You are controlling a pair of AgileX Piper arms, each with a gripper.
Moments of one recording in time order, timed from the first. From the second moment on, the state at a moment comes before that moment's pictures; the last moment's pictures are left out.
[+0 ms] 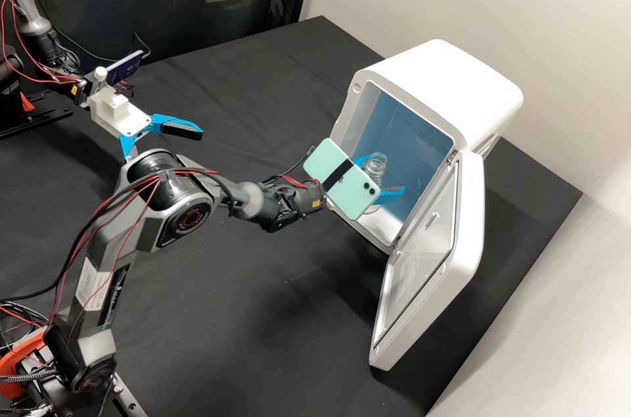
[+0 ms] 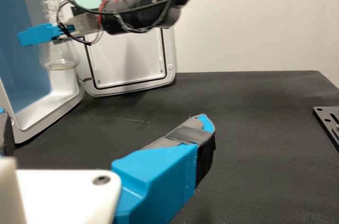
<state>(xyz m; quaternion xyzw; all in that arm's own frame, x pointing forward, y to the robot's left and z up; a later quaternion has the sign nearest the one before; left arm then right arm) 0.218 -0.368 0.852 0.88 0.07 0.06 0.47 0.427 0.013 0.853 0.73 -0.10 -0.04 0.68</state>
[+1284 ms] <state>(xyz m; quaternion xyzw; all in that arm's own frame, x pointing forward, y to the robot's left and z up) 0.221 -0.367 0.845 0.88 0.08 0.05 0.47 0.542 0.046 0.832 0.69 -0.12 -0.12 0.70</state>
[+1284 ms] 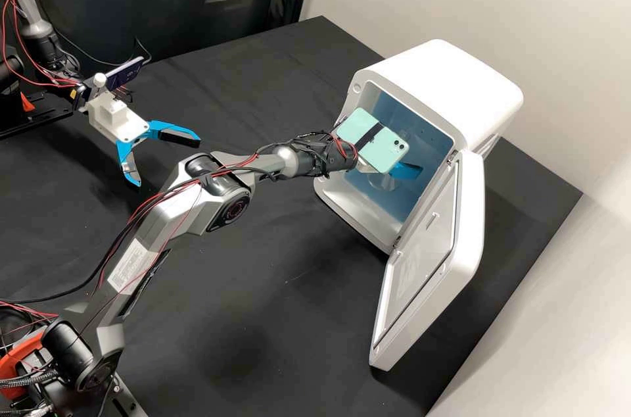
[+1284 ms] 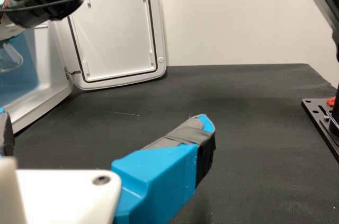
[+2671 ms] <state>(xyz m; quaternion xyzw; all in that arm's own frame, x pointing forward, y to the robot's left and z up) 0.222 -0.368 0.845 0.88 0.08 0.05 0.47 0.551 0.027 0.802 0.70 -0.15 -0.16 0.68</state>
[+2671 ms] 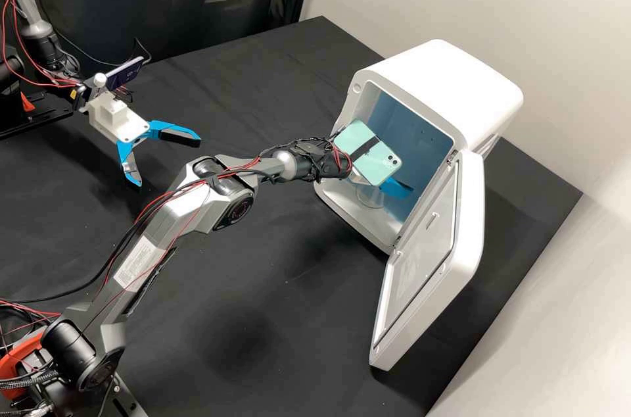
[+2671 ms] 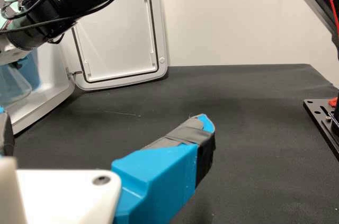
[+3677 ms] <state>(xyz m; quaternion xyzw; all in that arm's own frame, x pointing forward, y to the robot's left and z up) 0.222 -0.368 0.845 0.88 0.08 0.05 0.47 0.550 0.025 0.801 0.71 -0.15 -0.15 0.67</state>
